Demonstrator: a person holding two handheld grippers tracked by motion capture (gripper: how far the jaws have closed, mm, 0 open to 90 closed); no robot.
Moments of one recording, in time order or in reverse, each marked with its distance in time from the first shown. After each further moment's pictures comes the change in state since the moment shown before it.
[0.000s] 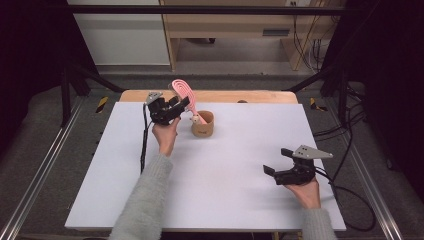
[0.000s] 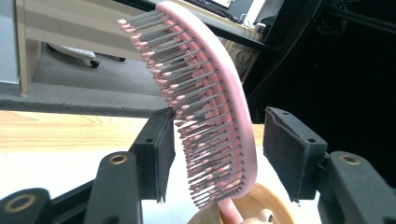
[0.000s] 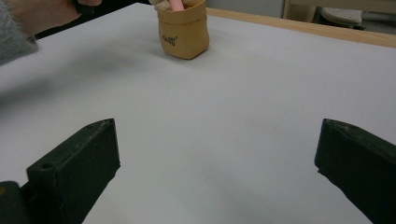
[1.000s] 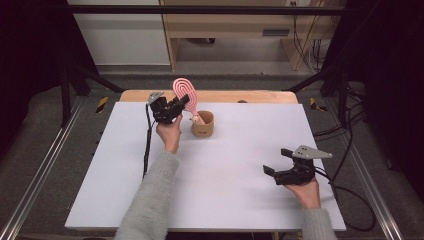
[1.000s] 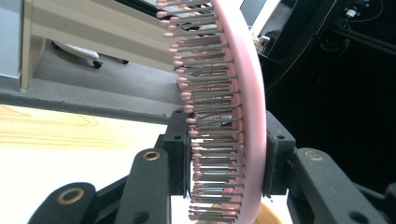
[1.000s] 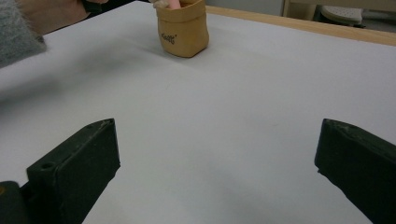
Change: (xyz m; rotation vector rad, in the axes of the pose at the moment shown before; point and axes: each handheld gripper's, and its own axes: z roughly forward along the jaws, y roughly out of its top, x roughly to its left) left arm -0.001 -0.004 0.010 -0.040 0.016 -0.073; right arm 0.000 -0.001 0.001 0.008 0.000 -0.001
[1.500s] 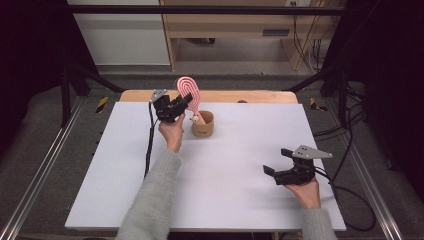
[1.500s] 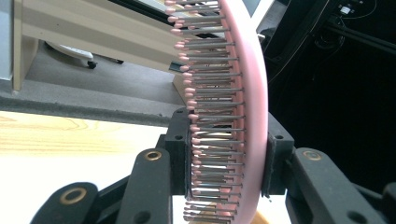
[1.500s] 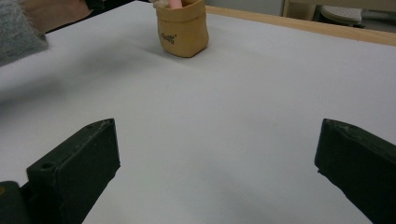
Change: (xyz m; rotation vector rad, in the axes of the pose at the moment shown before) left arm -0.007 0.002 0.006 0.007 -0.017 0.010; right arm 0.000 0.000 0.000 0.000 -0.001 0.001
